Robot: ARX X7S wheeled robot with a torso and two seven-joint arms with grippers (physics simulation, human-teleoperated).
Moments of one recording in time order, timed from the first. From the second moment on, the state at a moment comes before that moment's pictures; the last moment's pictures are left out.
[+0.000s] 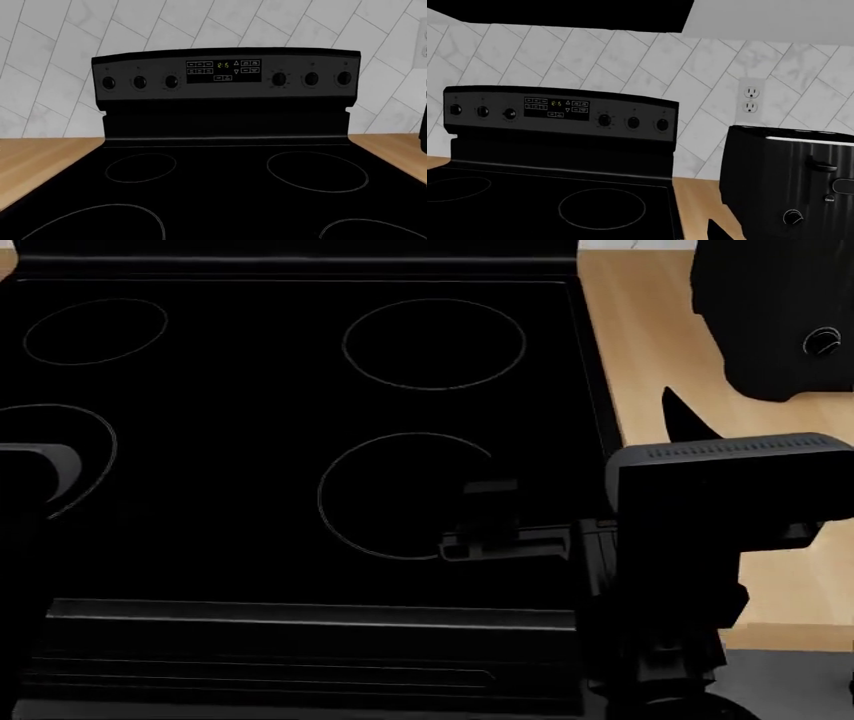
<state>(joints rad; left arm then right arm) -0.55 -0.12 0.01 0.48 -0.14 -0.90 -0.10 0.55 0.17 -0.04 -0.68 0.22 0.96 0.10</state>
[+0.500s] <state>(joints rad) -0.54 -0.13 0.02 0.48 -0.16 -0.90 -0.12 0.54 0.16 -0.01 -0.69 0.28 0.97 0.10</state>
